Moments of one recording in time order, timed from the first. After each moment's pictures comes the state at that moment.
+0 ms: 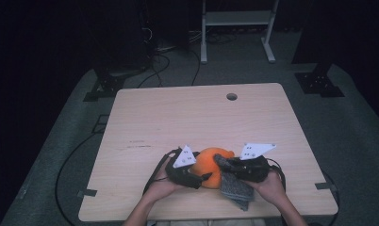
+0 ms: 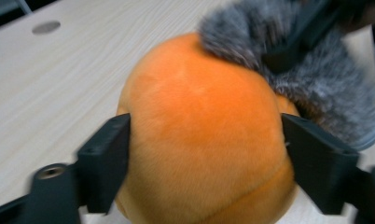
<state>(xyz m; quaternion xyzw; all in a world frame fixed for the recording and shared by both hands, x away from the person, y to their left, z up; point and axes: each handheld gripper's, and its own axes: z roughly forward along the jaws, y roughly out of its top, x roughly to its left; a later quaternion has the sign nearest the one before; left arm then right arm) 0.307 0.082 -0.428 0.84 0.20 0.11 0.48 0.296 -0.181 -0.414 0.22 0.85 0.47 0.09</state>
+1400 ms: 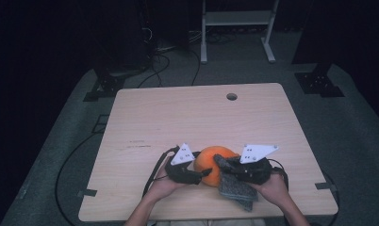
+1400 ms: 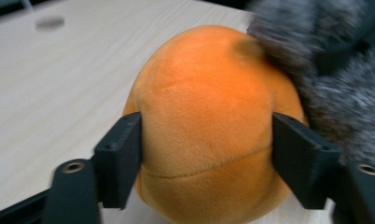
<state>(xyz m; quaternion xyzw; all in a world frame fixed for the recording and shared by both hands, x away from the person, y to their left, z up) 0.300 0.076 -0.426 0.84 0.19 0.14 0.49 0.282 -0.175 -0.390 0.18 0.86 0.47 0.12</state>
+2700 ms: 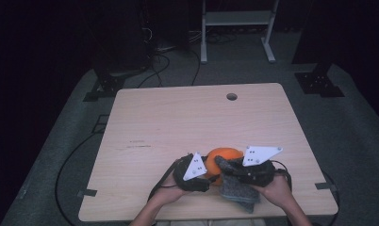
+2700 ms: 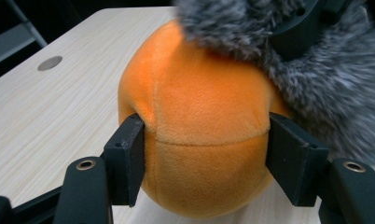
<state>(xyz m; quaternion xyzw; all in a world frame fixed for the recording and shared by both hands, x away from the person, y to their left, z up) 0.279 0.055 -0.424 0.85 0.13 0.19 0.47 0.272 -0.177 -0.380 0.16 0.86 0.47 0.12</state>
